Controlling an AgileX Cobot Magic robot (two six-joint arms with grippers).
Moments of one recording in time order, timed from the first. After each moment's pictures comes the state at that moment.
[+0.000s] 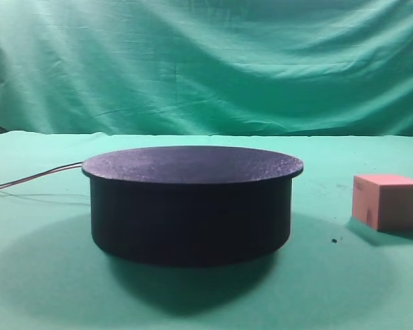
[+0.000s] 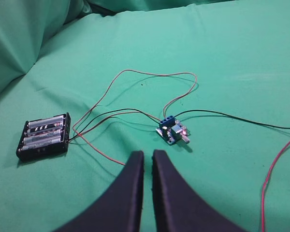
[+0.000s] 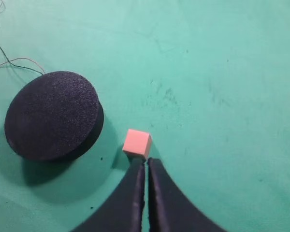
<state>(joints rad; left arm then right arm) 0.03 -0.02 0.03 0.22 0.37 -0.08 0.53 0.63 -0.62 0.00 0.80 0.03</state>
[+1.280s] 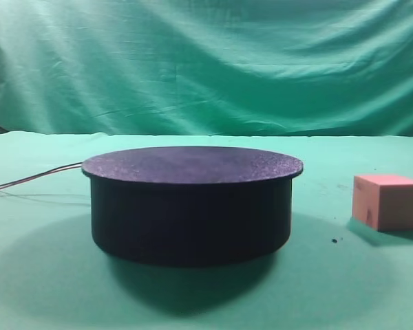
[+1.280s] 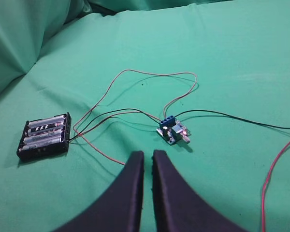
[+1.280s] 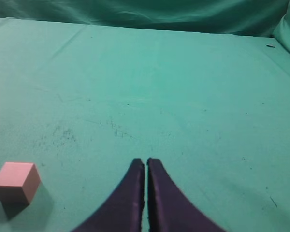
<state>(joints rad) 0.03 -0.02 0.03 0.22 0.37 -0.08 0.13 -0.01 0.03 0.10 0.39 -0.14</state>
